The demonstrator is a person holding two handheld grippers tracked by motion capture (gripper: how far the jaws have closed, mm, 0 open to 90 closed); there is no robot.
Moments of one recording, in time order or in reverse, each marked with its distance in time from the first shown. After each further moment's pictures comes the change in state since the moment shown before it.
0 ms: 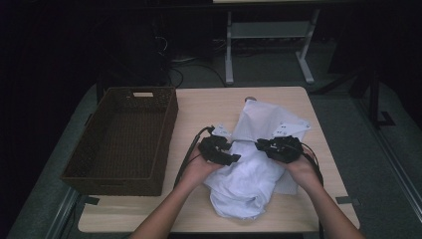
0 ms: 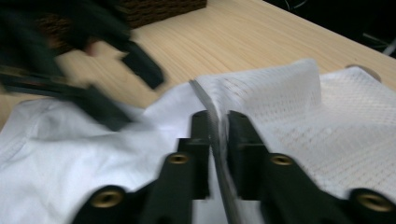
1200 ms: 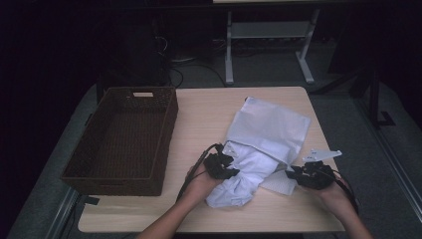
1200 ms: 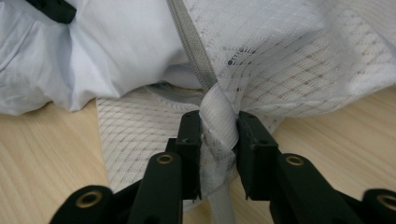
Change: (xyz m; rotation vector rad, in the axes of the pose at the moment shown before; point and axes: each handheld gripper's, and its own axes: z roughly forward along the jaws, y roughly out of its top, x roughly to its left) left arm -0.015 -0.027 0.024 0.151 0.049 0.051; right arm -0.012 -0.090 -0.044 0.188 -0.049 0.125
